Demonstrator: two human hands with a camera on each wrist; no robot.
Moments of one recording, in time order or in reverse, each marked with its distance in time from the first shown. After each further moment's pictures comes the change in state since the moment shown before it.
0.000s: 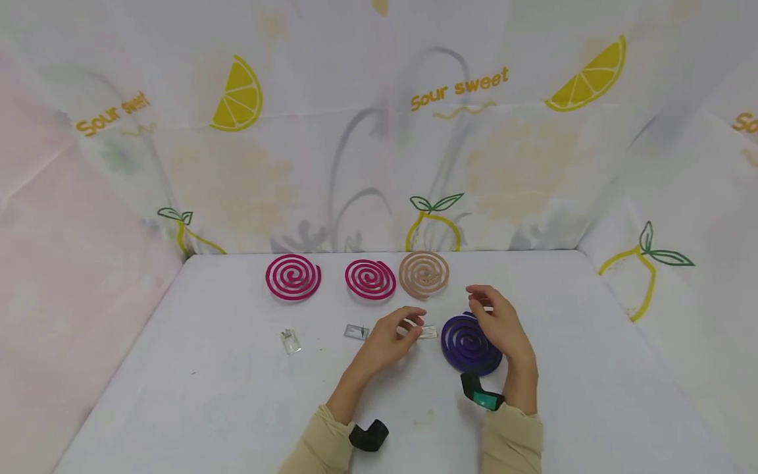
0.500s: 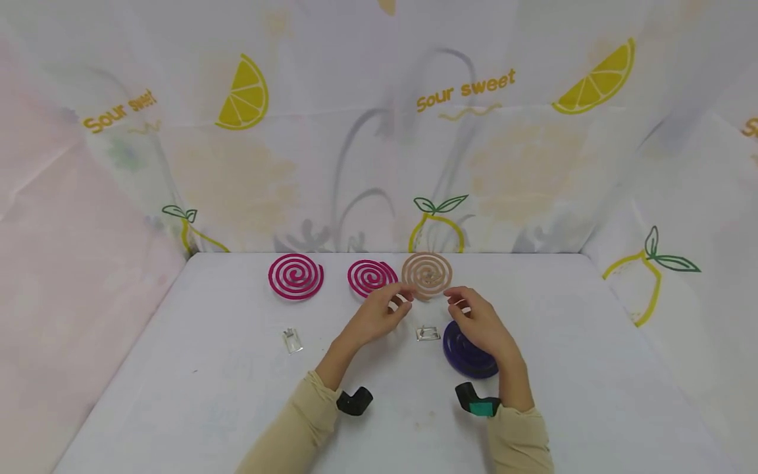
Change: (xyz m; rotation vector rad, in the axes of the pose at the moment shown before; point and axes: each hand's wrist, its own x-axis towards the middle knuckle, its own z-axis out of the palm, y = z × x) left_hand 0.030 -0.002 -0.040 0.118 -0.048 0.068; right_hand 0.013 -0.014 0.022 -0.055 -0.117 -0.101
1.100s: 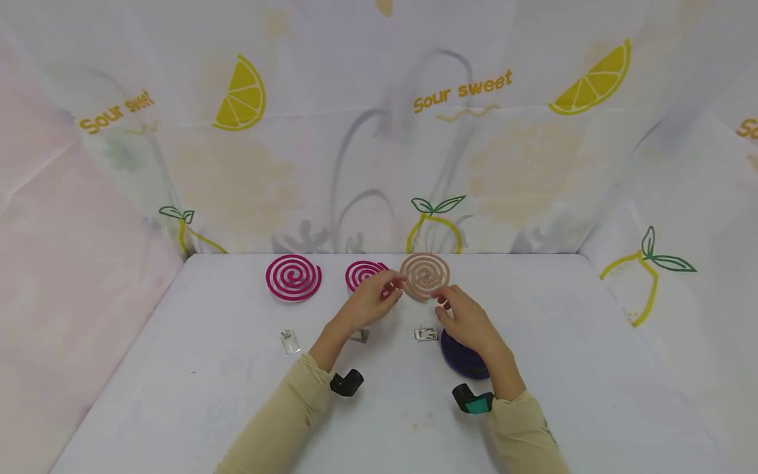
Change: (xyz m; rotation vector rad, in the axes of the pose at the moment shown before) left_hand 0.018 -0.013 -0.015 0.159 0.012 0.042; right_hand 0.013 -0.001 0.014 -0.188 -0.025 -0.166
